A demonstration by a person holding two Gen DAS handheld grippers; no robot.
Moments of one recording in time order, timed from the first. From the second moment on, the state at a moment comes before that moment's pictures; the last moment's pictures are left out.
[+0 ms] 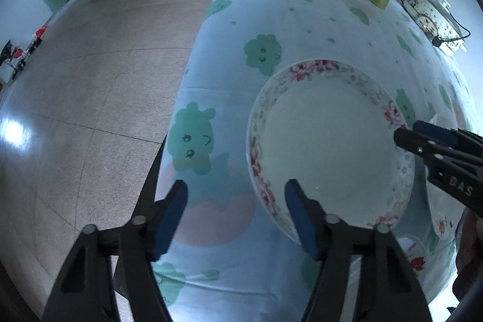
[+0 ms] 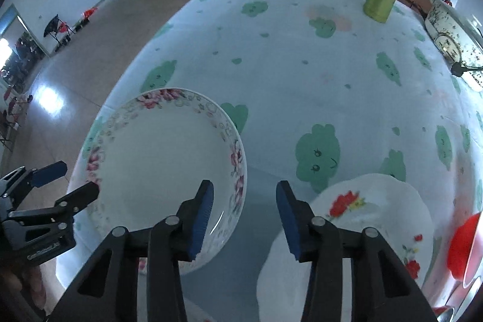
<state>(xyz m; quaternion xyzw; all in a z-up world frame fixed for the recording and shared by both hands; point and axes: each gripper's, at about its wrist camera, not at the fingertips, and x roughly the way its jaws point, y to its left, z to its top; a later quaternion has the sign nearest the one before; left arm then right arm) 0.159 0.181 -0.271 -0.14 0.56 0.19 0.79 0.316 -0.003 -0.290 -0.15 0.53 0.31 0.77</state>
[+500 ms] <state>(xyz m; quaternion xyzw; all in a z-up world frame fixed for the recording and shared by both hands) 0.179 0.172 -0.281 -0.14 0.57 0.15 0.80 0.322 0.011 -0.304 -0.15 0.56 0.33 0.75</state>
